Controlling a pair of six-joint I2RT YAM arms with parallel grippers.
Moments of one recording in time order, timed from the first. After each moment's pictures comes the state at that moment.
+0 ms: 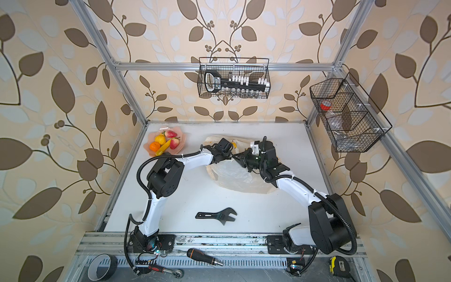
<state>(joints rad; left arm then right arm) -0.64 2.19 1.61 -0.46 0.65 -1.13 0.35 1.36 0.81 0.13 -0.55 1.32</state>
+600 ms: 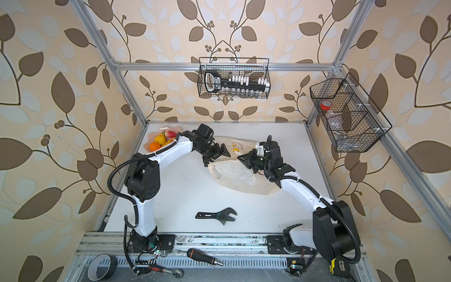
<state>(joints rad) -0.46 1.98 1.64 -0.82 0.56 -0.79 0.31 1.31 0.81 0.00 -0.55 1.25</state>
